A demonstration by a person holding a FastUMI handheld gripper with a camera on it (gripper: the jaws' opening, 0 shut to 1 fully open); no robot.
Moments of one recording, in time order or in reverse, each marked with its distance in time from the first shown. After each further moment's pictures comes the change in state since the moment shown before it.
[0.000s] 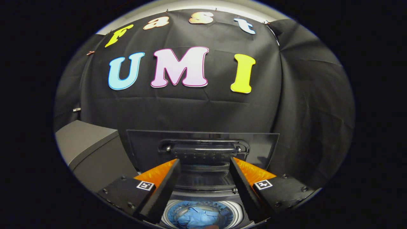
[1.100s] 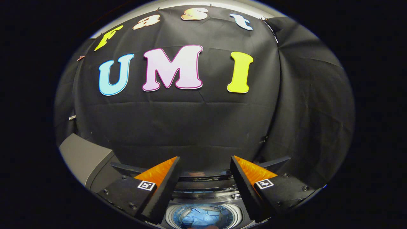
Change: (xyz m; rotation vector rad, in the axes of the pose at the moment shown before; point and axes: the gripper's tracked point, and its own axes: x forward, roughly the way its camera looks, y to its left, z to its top) arm 0.014 -0.002 0.030 0.005 0.081 -0.049
